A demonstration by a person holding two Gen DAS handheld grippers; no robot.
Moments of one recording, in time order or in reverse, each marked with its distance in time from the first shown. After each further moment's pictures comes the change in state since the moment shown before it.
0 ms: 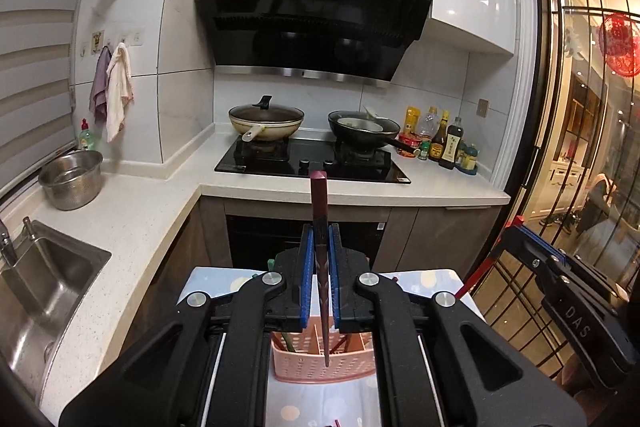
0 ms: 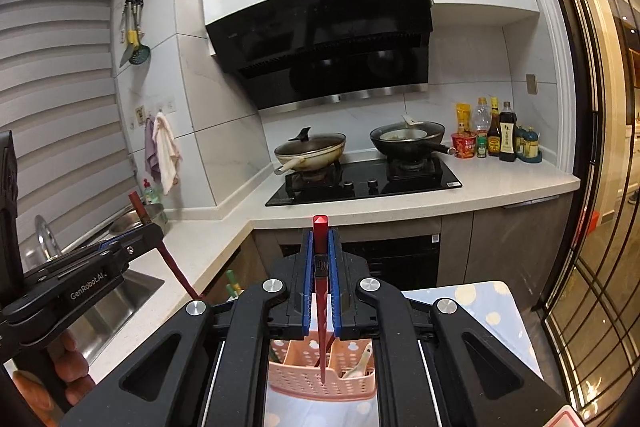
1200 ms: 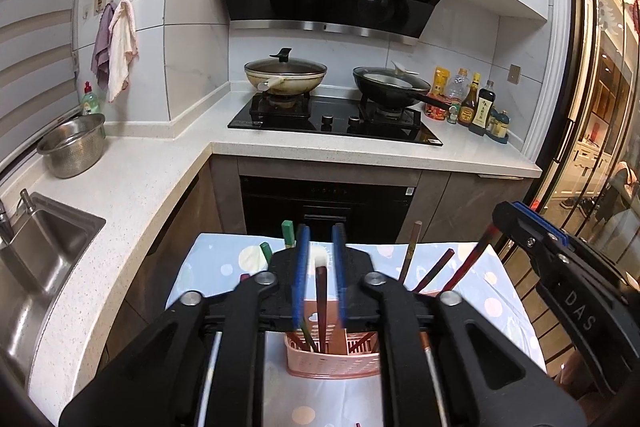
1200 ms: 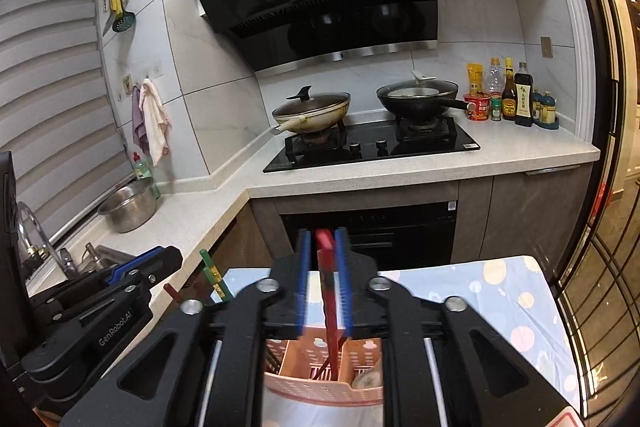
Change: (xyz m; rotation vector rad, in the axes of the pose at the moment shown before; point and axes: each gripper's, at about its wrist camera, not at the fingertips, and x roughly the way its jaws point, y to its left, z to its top) left arm 0.075 0.014 -0.037 -0.030 0.133 0.079; right arm 0.085 0.007 -0.031 0.017 0.114 0.009
